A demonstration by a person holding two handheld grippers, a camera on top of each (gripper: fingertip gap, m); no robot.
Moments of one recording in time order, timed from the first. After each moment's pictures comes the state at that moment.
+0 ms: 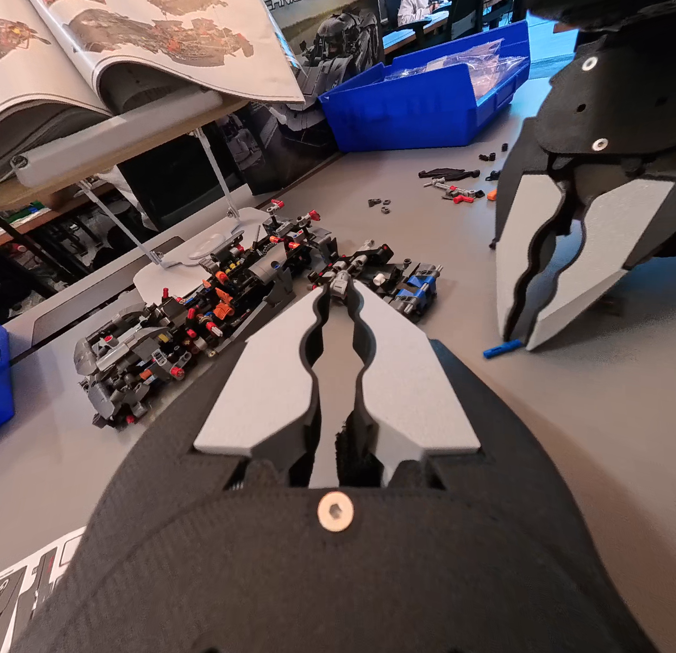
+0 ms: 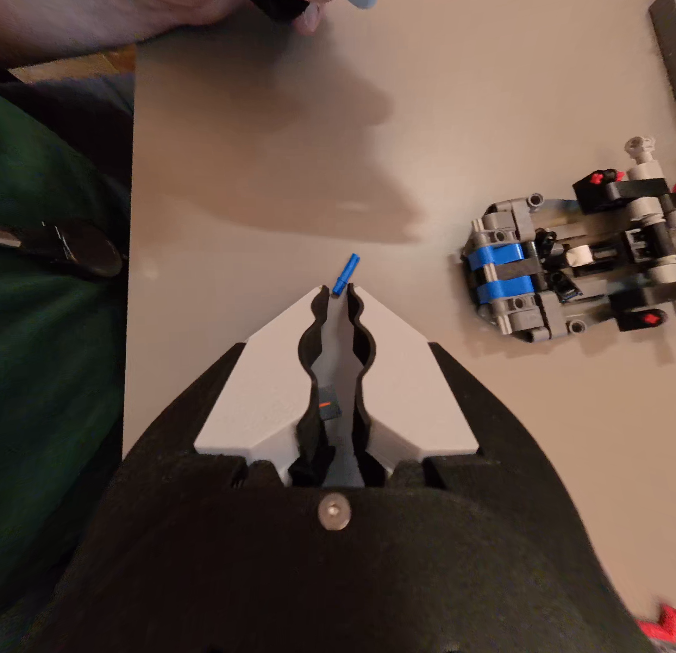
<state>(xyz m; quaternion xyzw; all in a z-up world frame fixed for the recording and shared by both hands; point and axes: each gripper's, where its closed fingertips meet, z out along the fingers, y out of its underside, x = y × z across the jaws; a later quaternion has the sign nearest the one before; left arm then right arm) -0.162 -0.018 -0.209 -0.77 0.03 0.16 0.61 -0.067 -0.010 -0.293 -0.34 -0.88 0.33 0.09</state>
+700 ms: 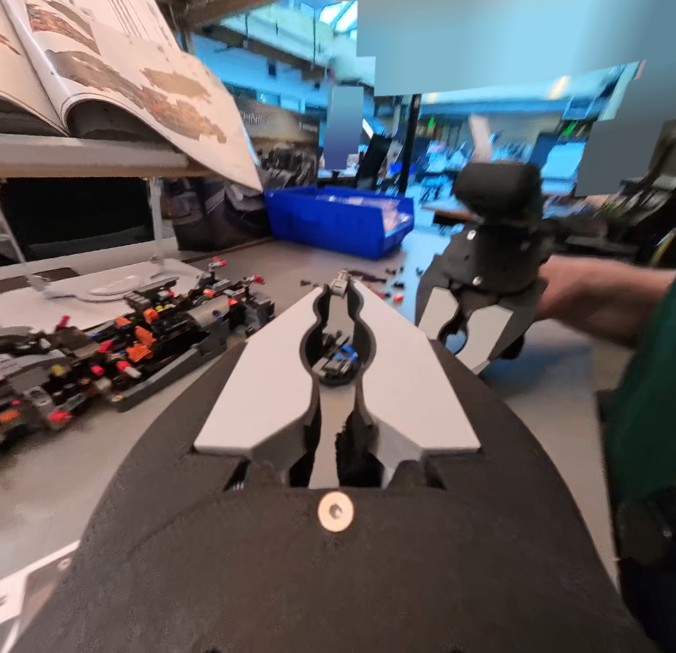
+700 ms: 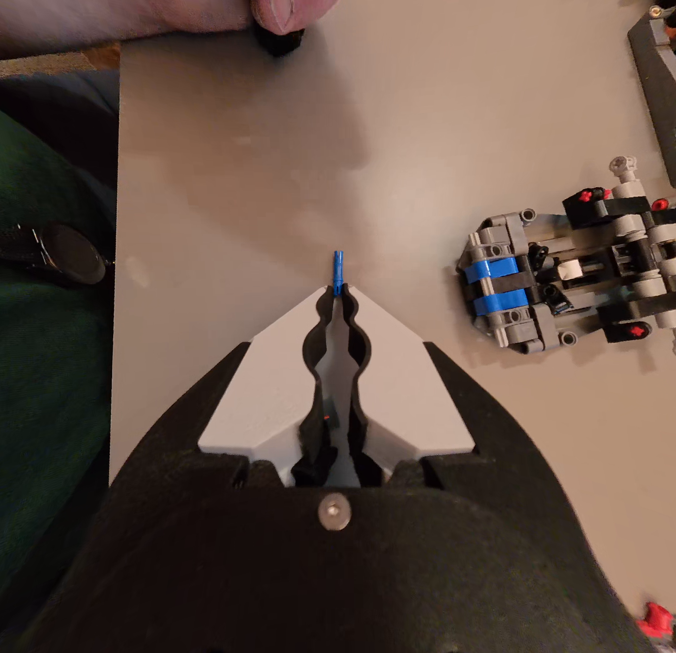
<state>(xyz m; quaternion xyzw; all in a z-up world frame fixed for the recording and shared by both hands) -0.145 -0.028 -0.171 -0.68 0.00 -0.04 0.73 -0.072 -0.015 -0.294 -0.34 -0.88 0.32 0.12</state>
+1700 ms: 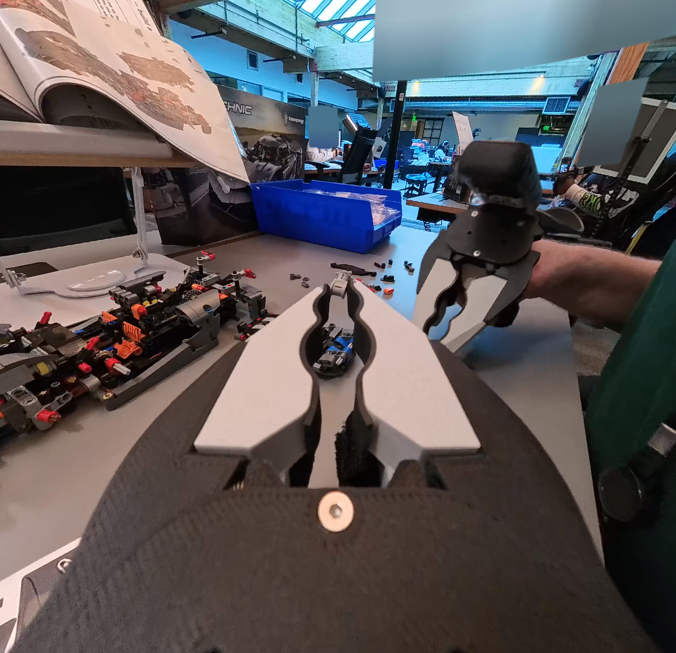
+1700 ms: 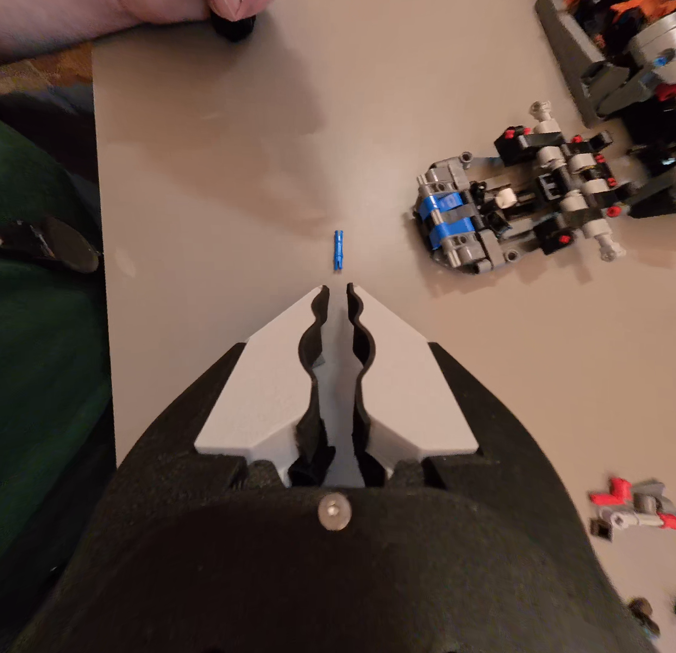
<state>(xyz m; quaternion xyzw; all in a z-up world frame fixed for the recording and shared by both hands) -0.143 -0.031 -0.175 -0.69 0.01 -0.06 0.72 -0.059 0.018 -0.283 -0.38 -0.85 0.33 0.15</state>
